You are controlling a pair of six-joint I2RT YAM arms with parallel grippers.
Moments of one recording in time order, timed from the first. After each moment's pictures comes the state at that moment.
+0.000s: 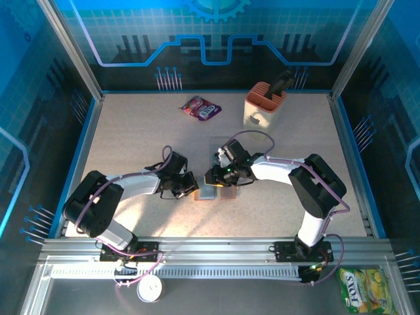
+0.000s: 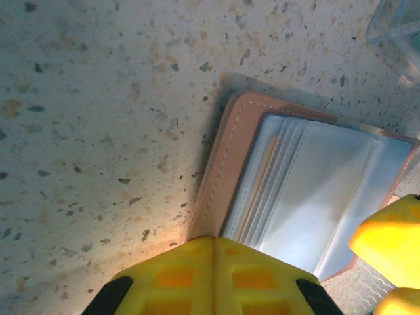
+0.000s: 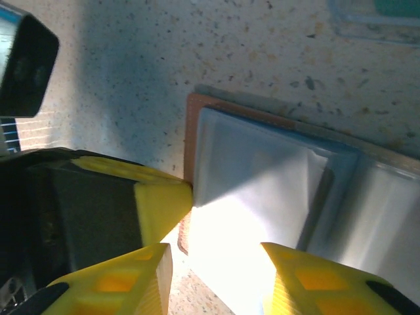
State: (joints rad) left arm -0.51 1.54 0.65 -0.18 0.36 -1.03; right arm 0.67 1.78 0.97 -0.18 -0.54 0.72
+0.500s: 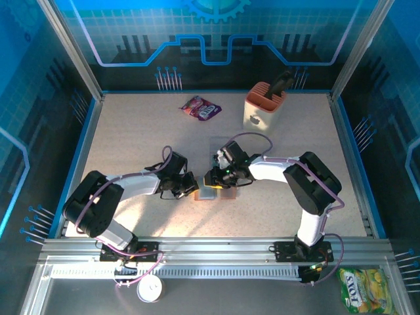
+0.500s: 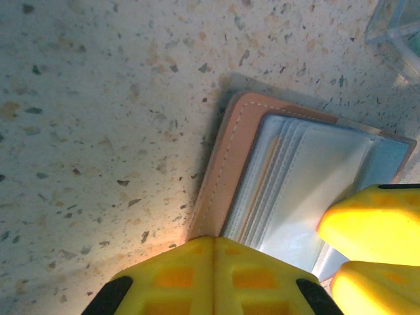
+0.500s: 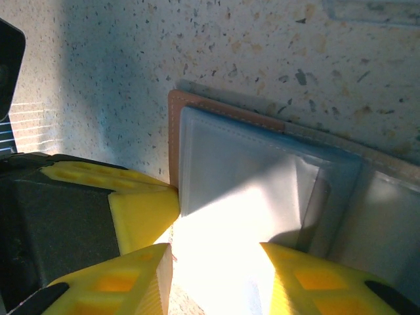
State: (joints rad) left arm -0.51 1.54 0.64 -0.16 0.36 -1.03; right arm 0.68 1.82 0.97 -0.17 -0.55 0.73
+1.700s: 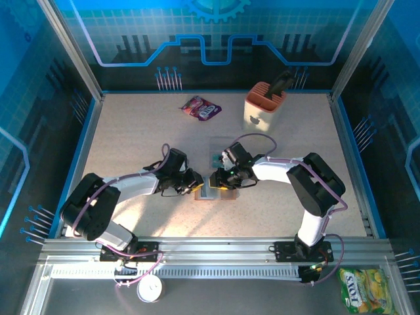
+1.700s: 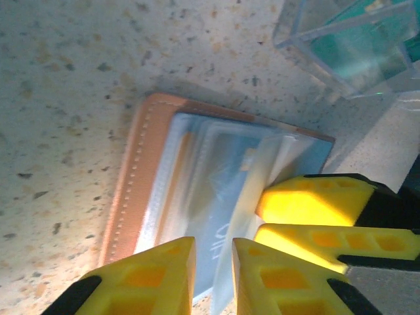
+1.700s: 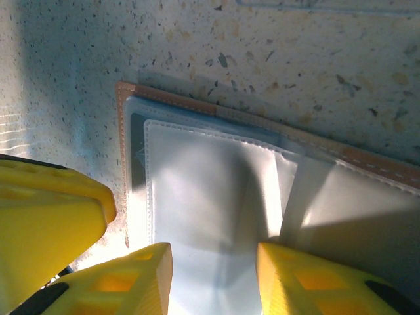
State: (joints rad) left arm -0.51 1.51 0.66 -0.09 0.43 -1.12; right arm 0.65 1.80 0.94 -0.21 -0.52 0.69
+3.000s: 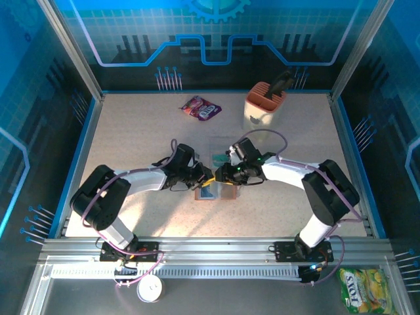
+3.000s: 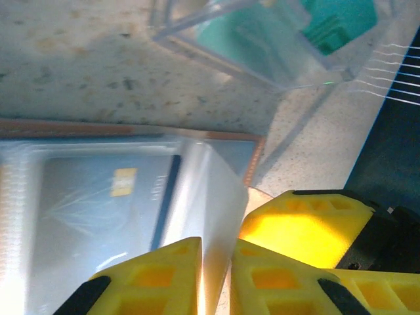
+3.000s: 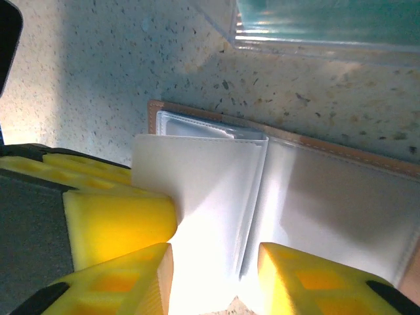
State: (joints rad) left arm -0.55 1.62 0.74 0.05 0.50 -1.19; right arm 0.60 1.65 0.91 -0.27 -0.49 0.70
